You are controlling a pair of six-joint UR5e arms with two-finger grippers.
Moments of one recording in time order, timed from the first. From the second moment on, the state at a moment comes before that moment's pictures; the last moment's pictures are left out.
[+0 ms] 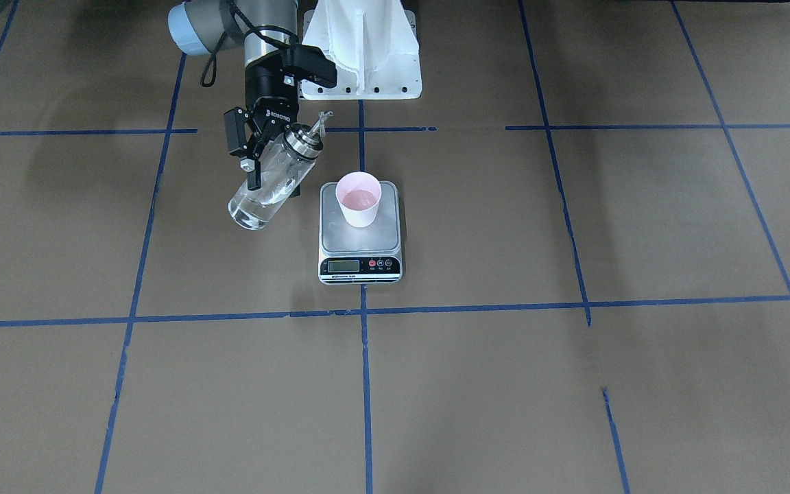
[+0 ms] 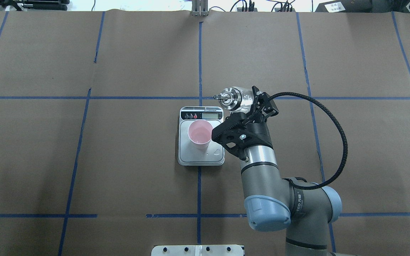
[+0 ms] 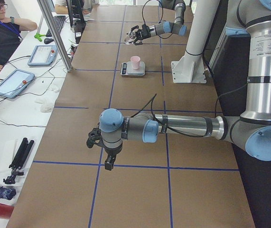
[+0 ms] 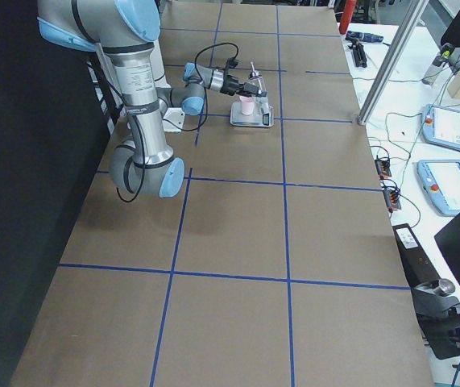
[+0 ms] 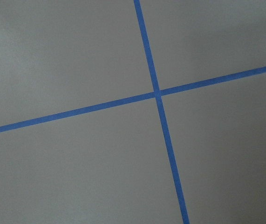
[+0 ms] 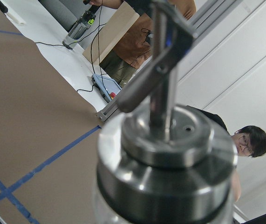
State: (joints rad) left arm -1.58 -1.53 -1.66 -1.63 -2.31 0.15; right arm 0.21 -1.16 1.89 -1.19 0.50 0.46
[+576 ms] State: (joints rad) left arm -1.58 -1.53 -1.66 -1.64 -2.31 0.15; right arm 0.23 -1.36 2.02 -1.19 0.66 0.77
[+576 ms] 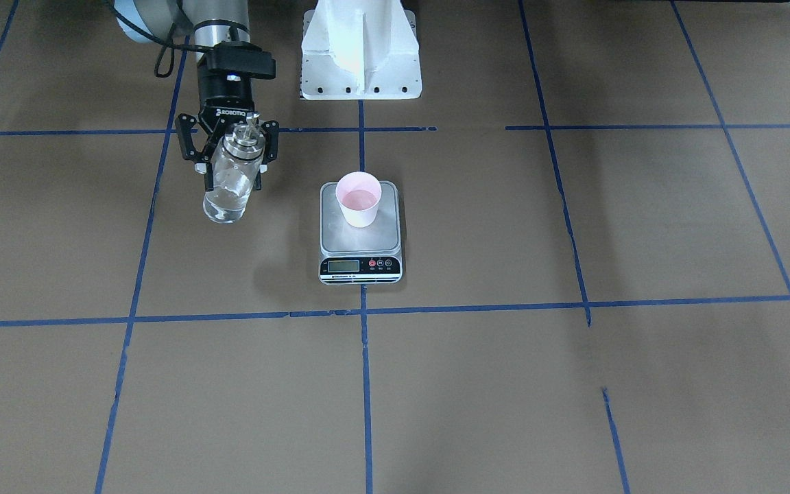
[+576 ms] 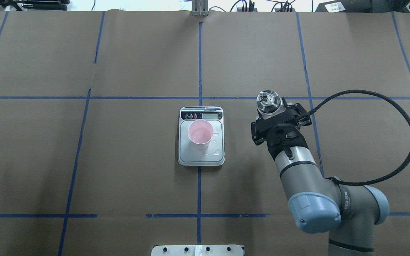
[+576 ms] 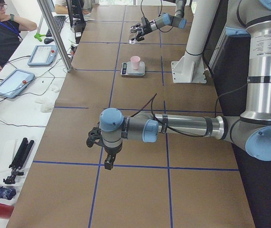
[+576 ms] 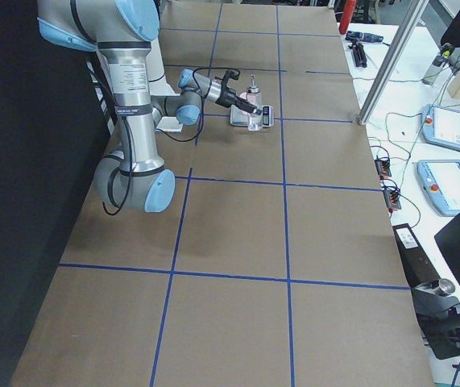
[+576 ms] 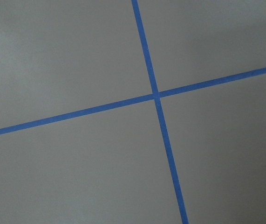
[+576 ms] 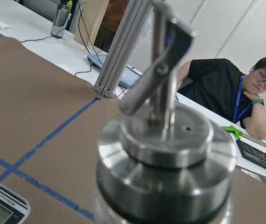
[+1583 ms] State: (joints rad) left arm -1.58 -1.53 -1.68 -1.64 -2.31 0.15; right arm 0.29 -1.61 1.99 -0.96 0.86 1.24
